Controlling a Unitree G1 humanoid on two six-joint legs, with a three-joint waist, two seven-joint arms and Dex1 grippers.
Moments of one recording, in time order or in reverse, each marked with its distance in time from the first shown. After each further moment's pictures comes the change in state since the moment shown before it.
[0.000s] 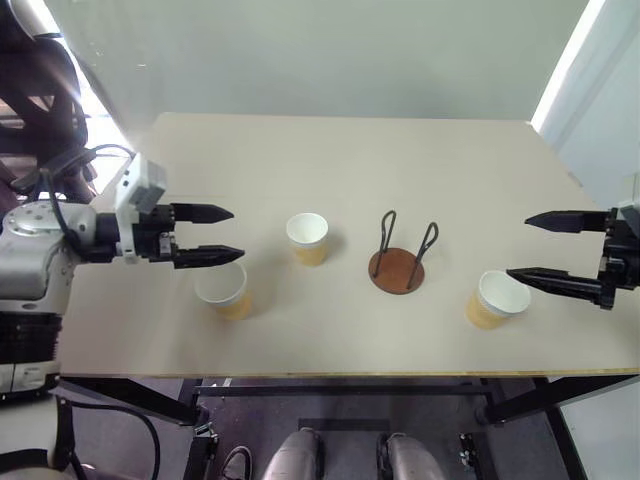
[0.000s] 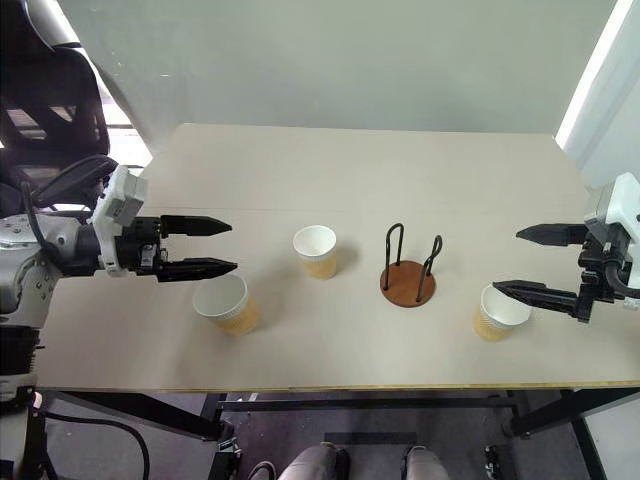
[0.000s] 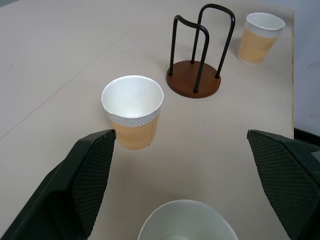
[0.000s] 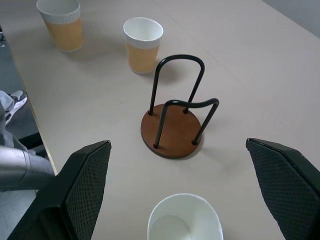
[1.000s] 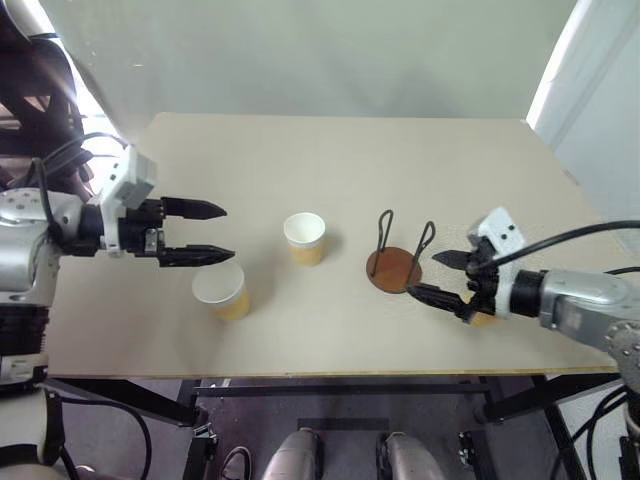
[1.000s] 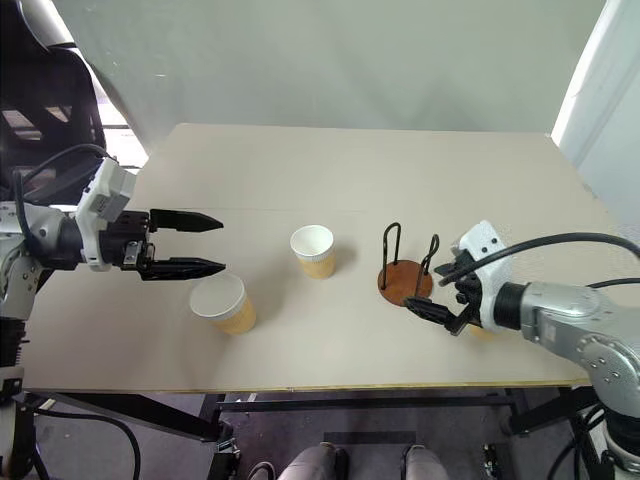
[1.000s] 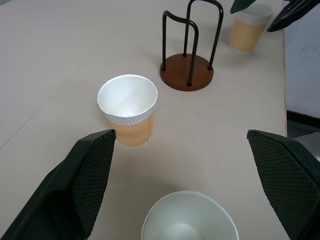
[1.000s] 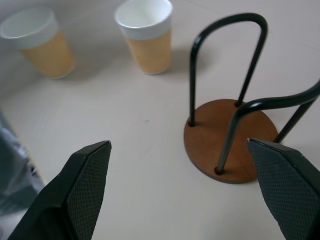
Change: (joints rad) left arm -0.038 0.044 -0.016 0.058 0.035 -0.064 -0.093; right arm -0.250 0.449 0.378 -0.227 0.161 0.494 -0.757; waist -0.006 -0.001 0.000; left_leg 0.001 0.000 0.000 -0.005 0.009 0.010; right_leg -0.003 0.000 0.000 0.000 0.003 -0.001
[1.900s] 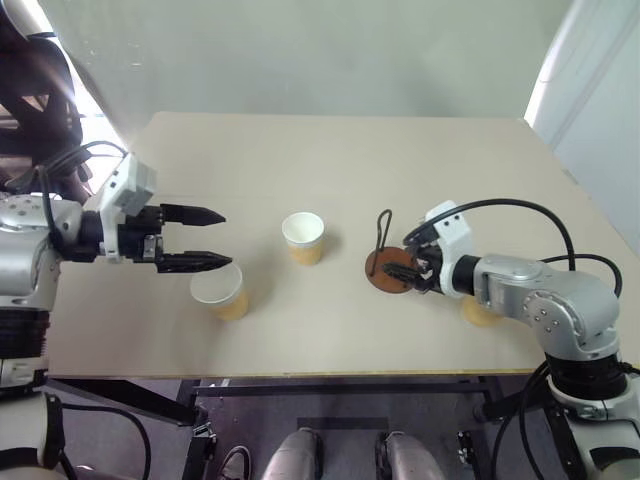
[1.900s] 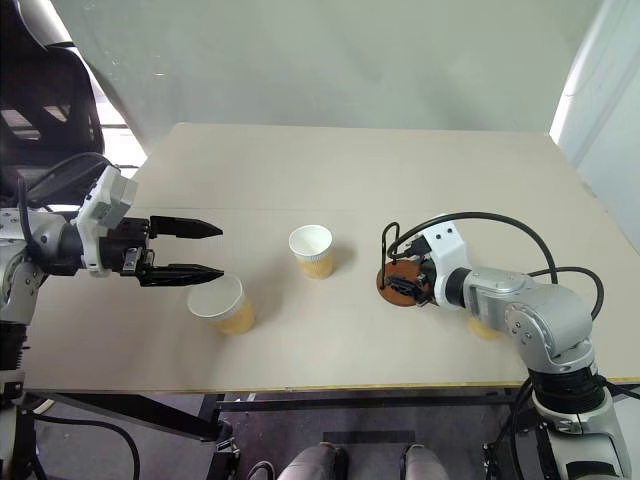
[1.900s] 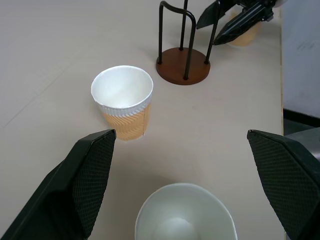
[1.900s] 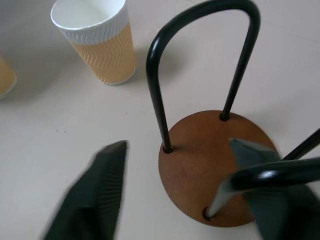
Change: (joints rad) left arm 0.035 -0.001 0.008 0.011 0.003 -0.020 -0.018; right arm -0.150 0.208 0.201 0.199 -0.250 -0.031 -0.076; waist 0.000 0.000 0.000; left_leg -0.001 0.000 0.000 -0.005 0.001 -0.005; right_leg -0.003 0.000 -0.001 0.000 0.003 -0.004
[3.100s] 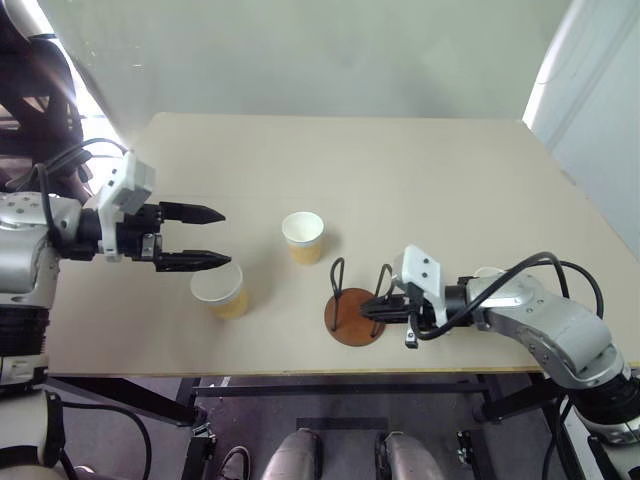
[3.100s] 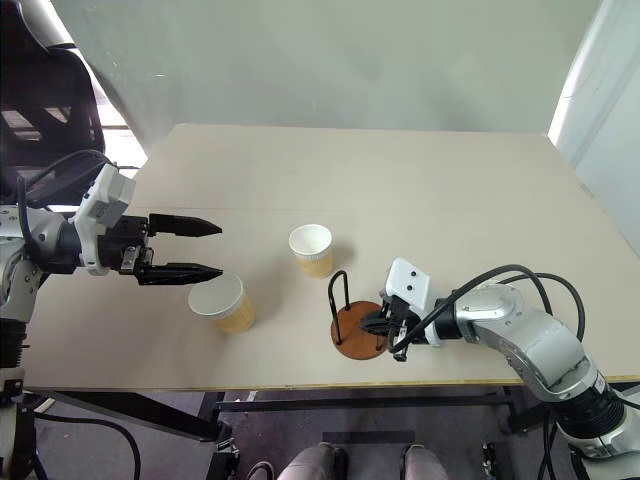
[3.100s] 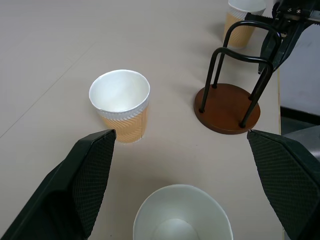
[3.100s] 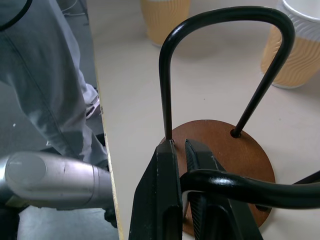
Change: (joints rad) left arm -0.023 -0.001 -0.009 0.014 0.006 -0.019 -0.016; right arm 0.080 -0.193 0.245 -0.085 -0.119 -0.388 0.548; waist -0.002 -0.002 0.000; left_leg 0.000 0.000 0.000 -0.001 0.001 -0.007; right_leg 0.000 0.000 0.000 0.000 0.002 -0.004
